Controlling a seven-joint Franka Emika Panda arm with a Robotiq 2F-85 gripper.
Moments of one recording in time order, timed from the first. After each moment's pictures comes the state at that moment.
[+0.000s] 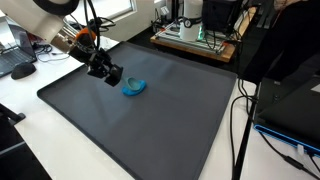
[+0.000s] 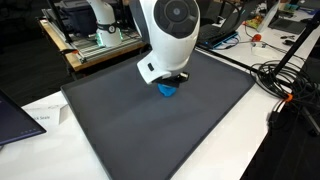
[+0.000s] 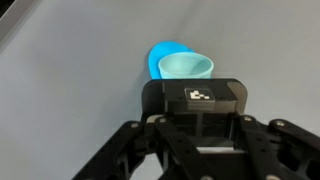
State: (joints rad) arm -0.14 0.91 -0.12 -1.12 0.37 1.53 0.69
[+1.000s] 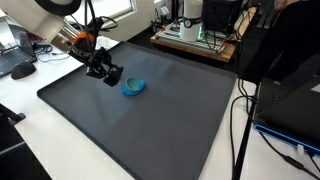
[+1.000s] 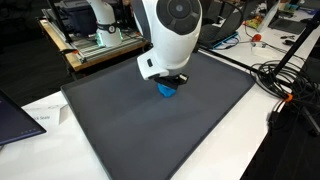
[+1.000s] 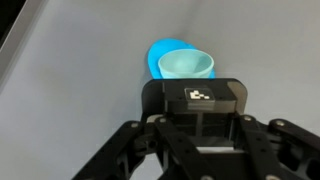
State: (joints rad) arm -0.13 0.90 -0.13 -1.13 0.35 1.55 0.85
